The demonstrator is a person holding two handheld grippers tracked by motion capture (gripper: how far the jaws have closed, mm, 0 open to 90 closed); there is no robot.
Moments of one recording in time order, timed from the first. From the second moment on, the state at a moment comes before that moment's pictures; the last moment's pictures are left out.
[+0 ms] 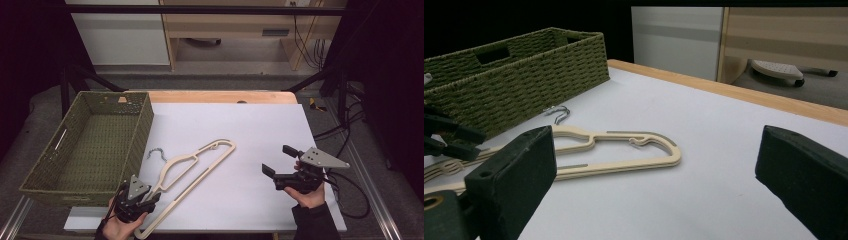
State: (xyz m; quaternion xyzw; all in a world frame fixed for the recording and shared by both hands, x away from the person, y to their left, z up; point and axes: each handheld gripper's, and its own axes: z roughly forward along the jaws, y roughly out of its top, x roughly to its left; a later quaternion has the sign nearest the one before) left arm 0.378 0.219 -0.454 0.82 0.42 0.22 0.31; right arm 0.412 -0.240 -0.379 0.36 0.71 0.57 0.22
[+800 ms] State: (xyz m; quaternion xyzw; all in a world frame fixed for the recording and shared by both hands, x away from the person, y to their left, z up) left arm 0.383 0.218 -0.469 0.81 0.48 0.19 0.28; right arm 0.413 -0.237 -0.382 0.35 0.72 0.56 0.21
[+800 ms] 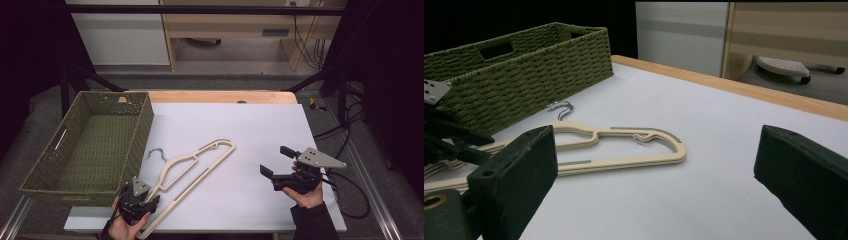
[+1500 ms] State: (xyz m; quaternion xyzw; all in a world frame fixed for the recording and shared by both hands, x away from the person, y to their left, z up) left arm 0.374 0.217 -0.459 0.80 0.47 0.23 0.30; right arm 0.417 -0.229 -0.387 0.35 0.73 0.55 0.20
